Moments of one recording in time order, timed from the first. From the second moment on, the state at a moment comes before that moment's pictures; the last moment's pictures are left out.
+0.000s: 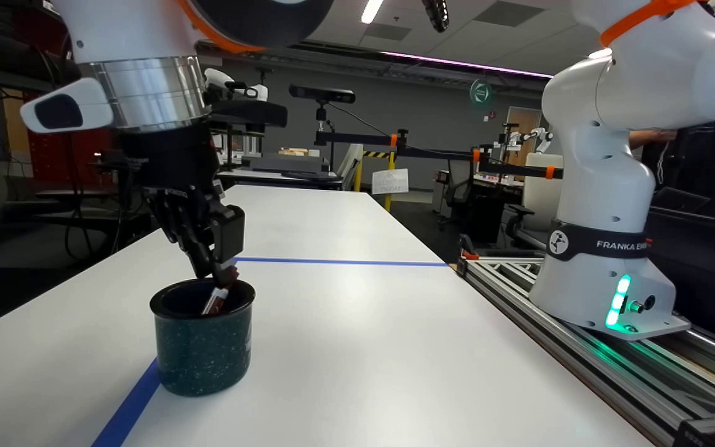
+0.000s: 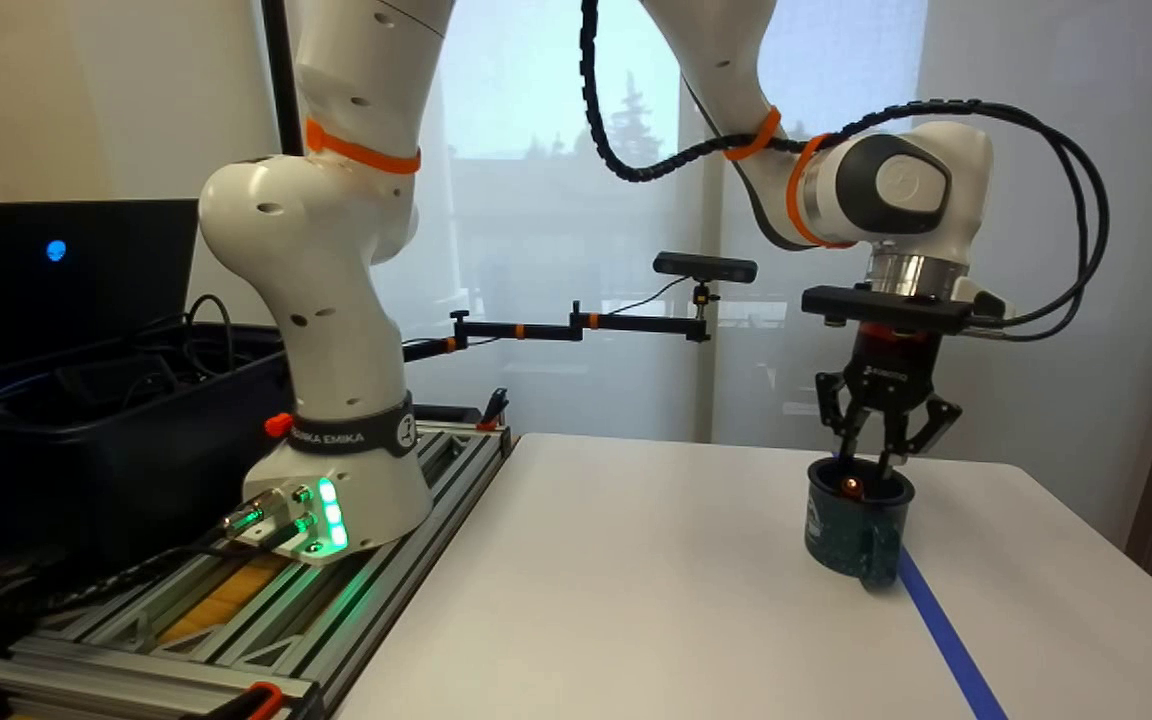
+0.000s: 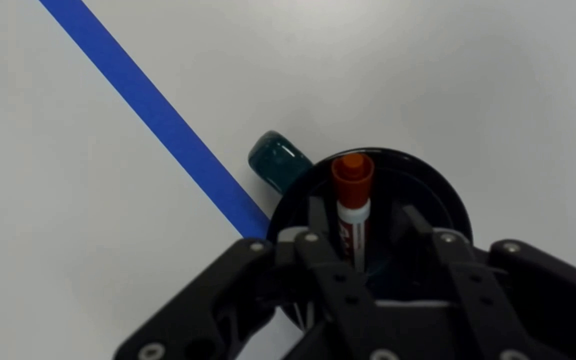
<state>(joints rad) 0.08 0.39 0.10 -2.01 -0.31 2.18 -0.48</state>
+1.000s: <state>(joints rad) 0.08 0.42 0.11 -2.01 -0.31 2.20 -0.53</state>
